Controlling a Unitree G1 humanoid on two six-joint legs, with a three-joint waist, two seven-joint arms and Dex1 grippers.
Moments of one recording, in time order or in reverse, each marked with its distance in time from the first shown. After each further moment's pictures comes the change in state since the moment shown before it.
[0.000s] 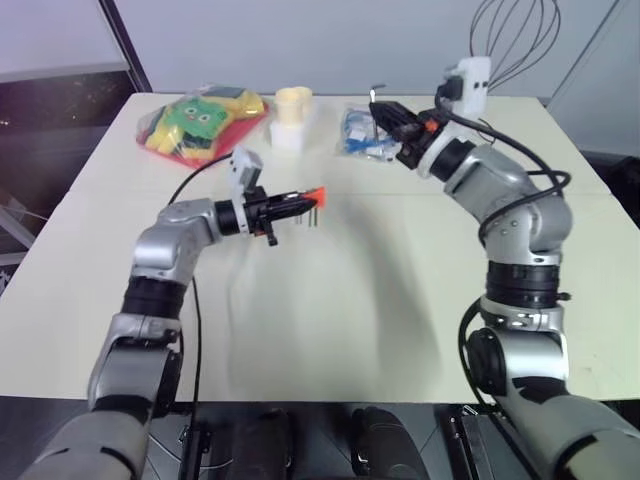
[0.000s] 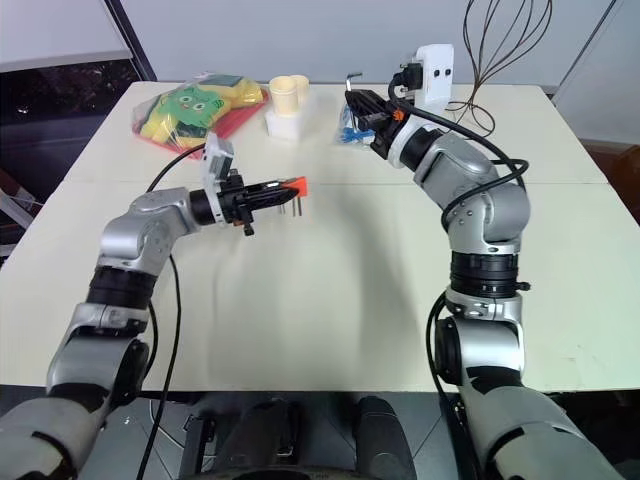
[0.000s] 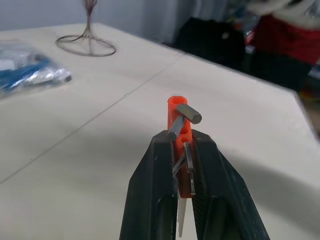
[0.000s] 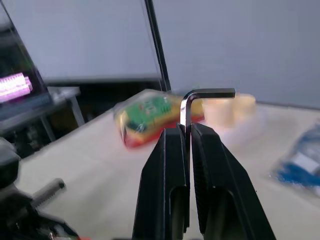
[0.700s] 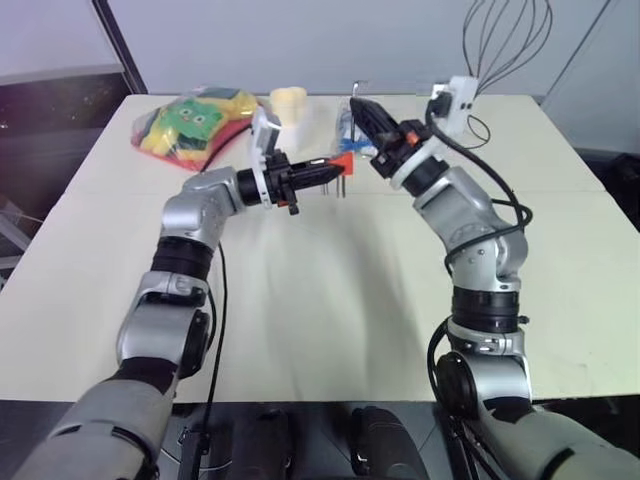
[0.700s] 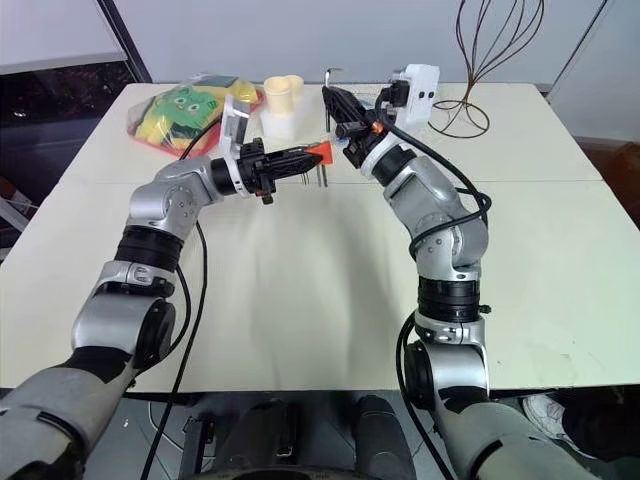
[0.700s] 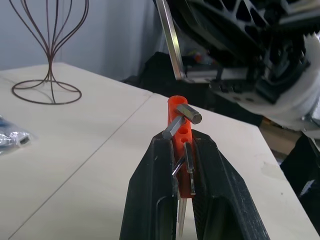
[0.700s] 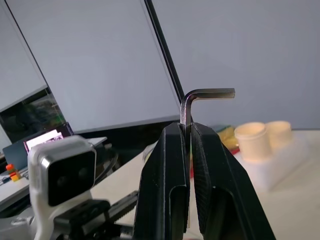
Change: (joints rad) left arm -0.154 -0.070 0.031 0.217 0.016 -0.093 -0.082; right arm 0.119 0.118 0.041 -0.114 0.056 -0.082 -0.075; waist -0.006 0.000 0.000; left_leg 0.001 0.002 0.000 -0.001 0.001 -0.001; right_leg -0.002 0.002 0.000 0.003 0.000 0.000
